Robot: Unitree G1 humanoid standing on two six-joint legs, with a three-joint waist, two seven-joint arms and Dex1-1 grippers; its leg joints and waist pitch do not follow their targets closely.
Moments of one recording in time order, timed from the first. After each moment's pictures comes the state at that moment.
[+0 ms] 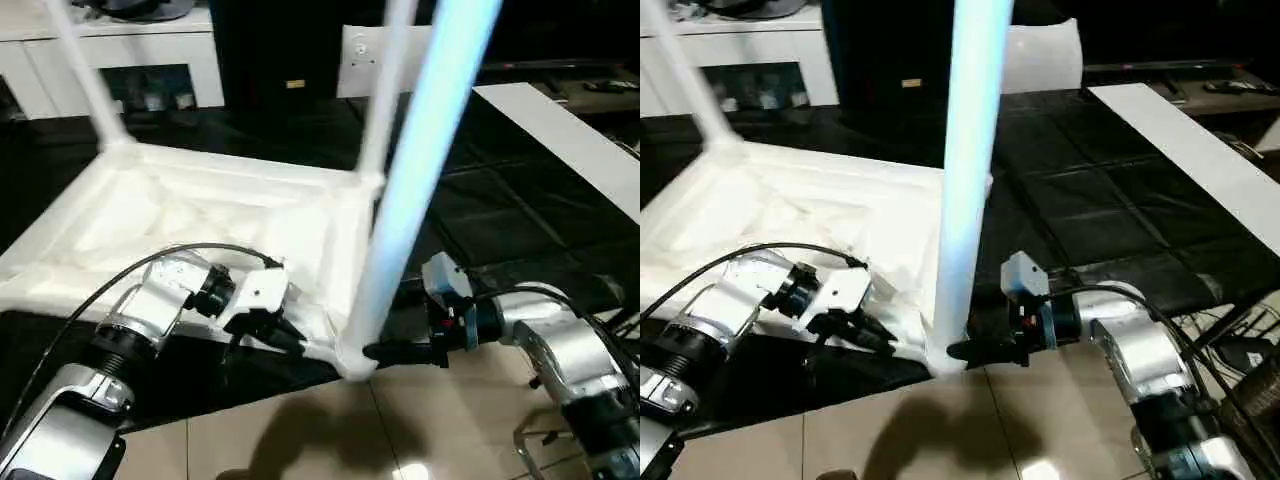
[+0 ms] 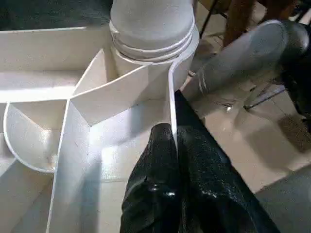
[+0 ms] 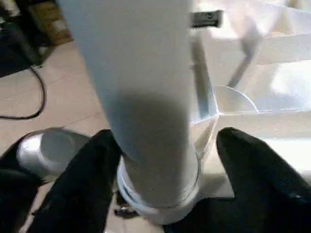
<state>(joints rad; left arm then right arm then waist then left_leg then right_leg) -0.61 0.47 -0.40 0.59 0.01 -0.16 -1.56 -0.36 -0.48 0.24 0.22 0.27 0.22 1.38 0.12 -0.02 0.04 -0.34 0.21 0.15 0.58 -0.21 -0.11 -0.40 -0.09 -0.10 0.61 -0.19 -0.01</state>
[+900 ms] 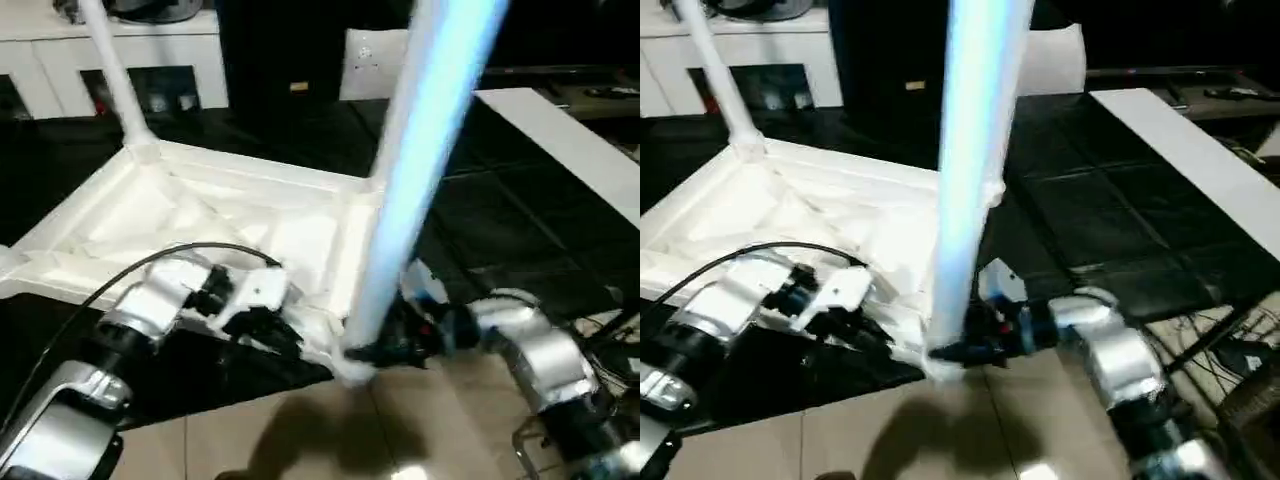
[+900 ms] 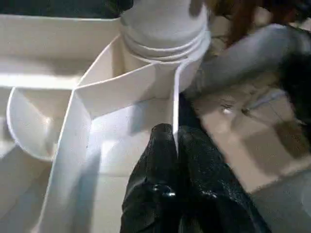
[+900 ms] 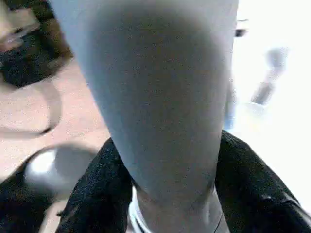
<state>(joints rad) -0.60 0.47 -0.38 0.60 0.00 -0.05 -1.48 -0.31 -0.34 0.23 0.19 0.24 0.29 1.20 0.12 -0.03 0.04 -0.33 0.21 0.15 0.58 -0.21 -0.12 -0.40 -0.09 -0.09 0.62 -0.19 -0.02</state>
